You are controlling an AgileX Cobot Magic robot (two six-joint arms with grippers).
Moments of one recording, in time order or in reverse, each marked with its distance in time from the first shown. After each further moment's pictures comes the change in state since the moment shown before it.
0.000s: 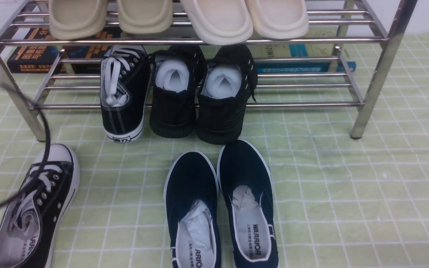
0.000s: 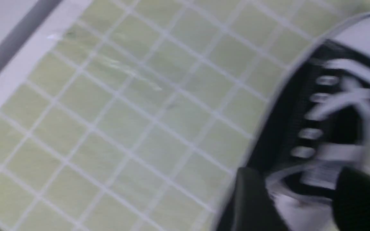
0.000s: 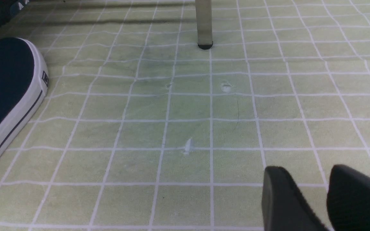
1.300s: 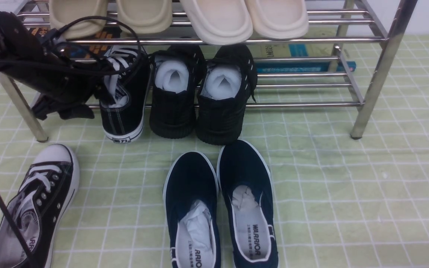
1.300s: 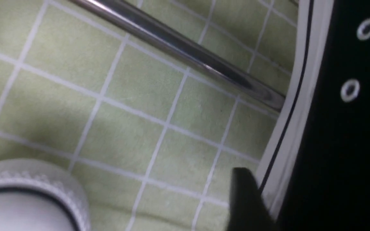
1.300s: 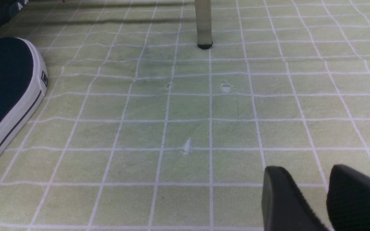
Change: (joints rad) right arm 0.000 0.000 0.000 0.000 0.000 0.000; left arm 0.000 0.846 -0.552 -0.634 -0.257 0.385
